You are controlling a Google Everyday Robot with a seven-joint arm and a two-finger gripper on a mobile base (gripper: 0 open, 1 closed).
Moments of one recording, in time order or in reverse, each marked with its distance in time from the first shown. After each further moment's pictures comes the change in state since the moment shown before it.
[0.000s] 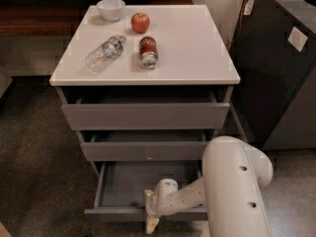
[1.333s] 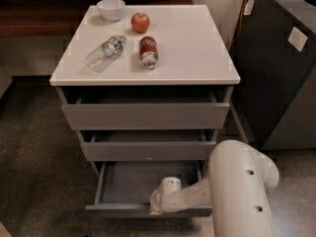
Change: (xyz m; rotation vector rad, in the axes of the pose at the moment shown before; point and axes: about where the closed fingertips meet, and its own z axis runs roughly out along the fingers) arm 0.031 -0.024 0.000 0.060 0.051 0.051
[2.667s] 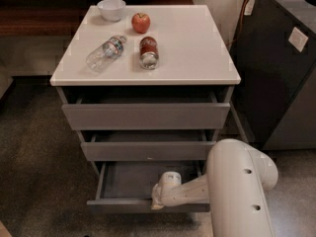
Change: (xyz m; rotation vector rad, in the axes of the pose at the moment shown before) arm 0.014 -0.034 -0.002 0.054 0.048 -0.014
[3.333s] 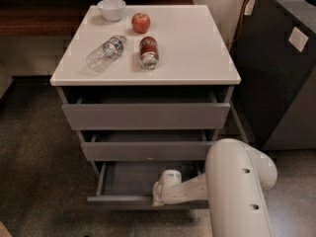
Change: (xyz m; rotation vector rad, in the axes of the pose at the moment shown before) arm 0.003 -0.012 0.002 0.016 0.011 -0.001
